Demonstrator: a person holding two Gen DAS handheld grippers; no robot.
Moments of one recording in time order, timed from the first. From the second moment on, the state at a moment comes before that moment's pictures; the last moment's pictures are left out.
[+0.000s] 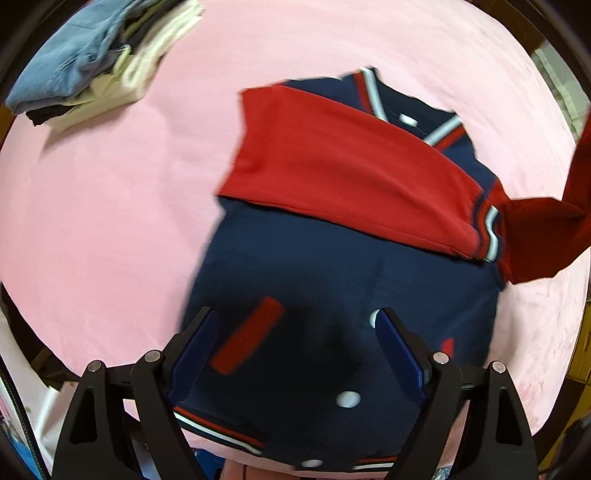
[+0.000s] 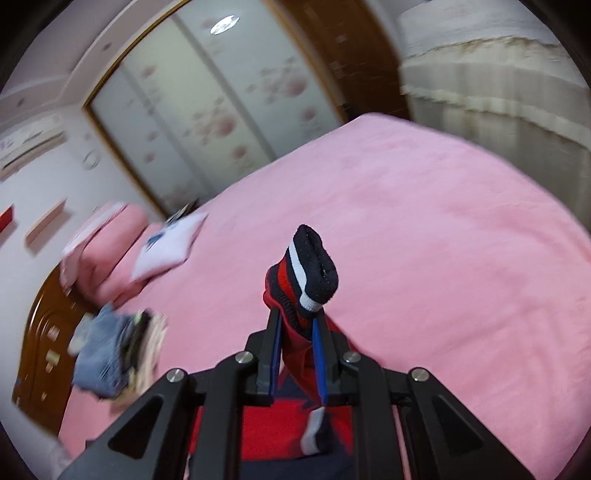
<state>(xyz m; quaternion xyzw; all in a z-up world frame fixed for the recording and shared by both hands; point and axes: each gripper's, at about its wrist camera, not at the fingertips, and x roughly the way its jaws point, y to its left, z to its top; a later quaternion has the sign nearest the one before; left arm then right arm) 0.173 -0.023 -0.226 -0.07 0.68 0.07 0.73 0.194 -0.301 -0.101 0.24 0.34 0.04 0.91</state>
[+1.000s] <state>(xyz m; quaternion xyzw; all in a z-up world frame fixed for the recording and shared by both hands) 0.281 0.017 -0.289 -0.09 0.65 0.01 0.75 0.162 -0.262 -0.221 0.16 0.50 0.01 0.85</state>
